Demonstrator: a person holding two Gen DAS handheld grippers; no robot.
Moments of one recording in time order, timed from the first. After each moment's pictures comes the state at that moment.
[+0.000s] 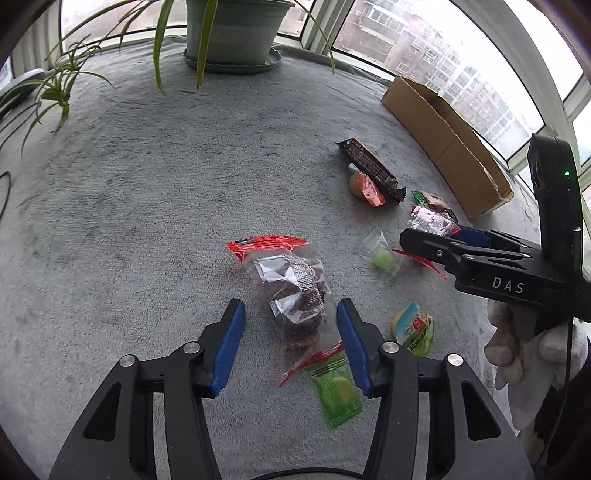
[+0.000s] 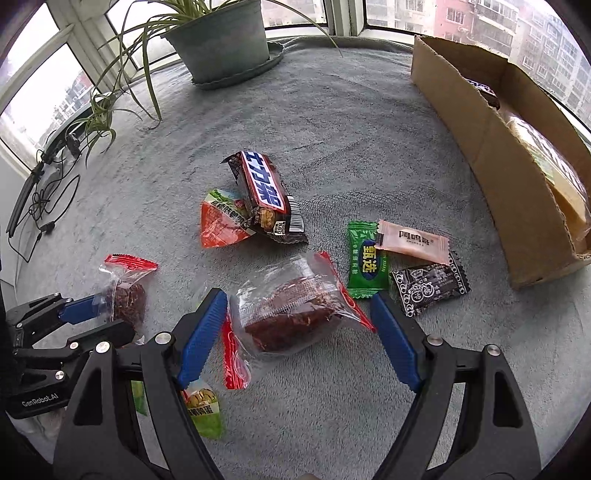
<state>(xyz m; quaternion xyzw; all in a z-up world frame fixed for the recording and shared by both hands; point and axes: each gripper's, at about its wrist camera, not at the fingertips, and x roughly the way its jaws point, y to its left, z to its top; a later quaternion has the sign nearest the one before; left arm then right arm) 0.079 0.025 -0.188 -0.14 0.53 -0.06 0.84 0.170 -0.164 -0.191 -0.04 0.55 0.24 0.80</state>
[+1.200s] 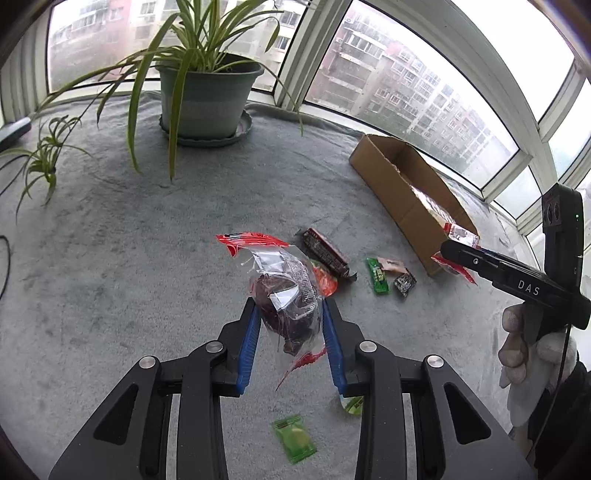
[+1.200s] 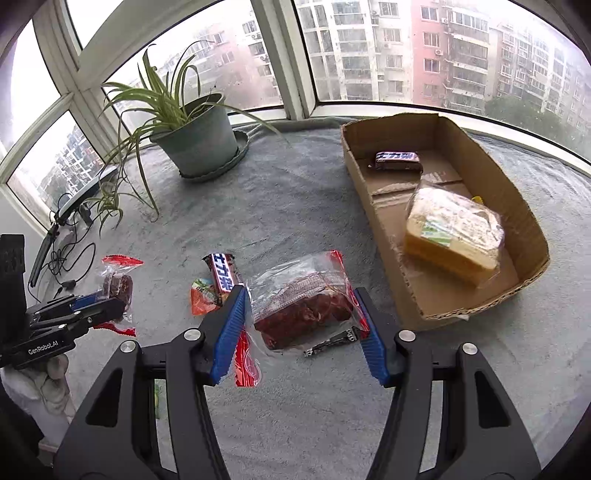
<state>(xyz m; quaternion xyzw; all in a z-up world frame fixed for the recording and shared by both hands) 0.112 0.024 -0.126 -0.15 0.47 -0.08 0.87 0.187 -0.247 -0.106 0.02 0.47 0.22 0.86</state>
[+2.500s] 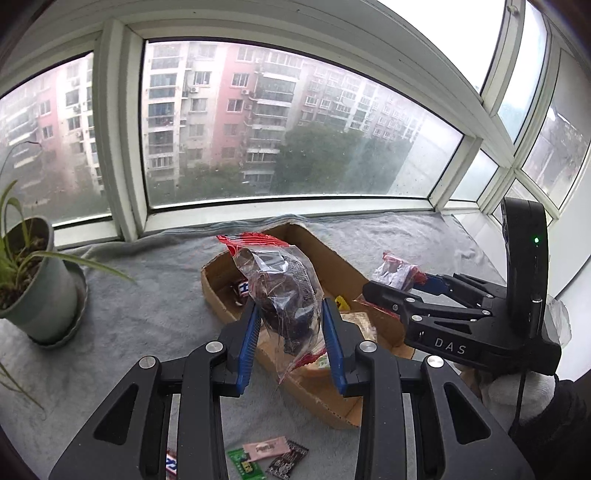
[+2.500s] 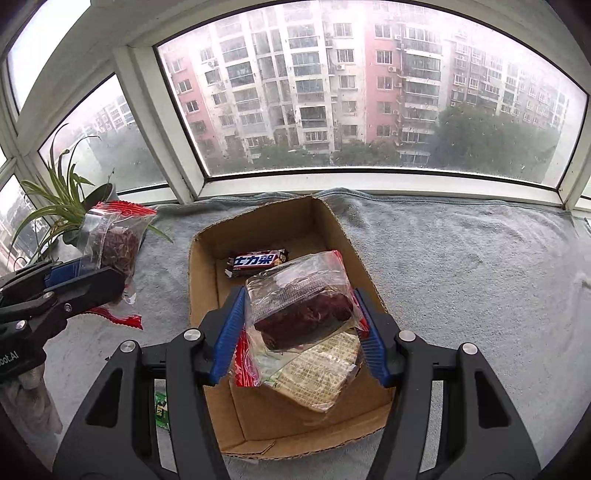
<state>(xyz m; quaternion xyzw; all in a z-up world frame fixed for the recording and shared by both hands) 0.276 -0.152 -0.053 -0.05 0.40 -0.20 0.89 0.322 -0.355 -0.083 0.02 0.44 0.13 0.89</state>
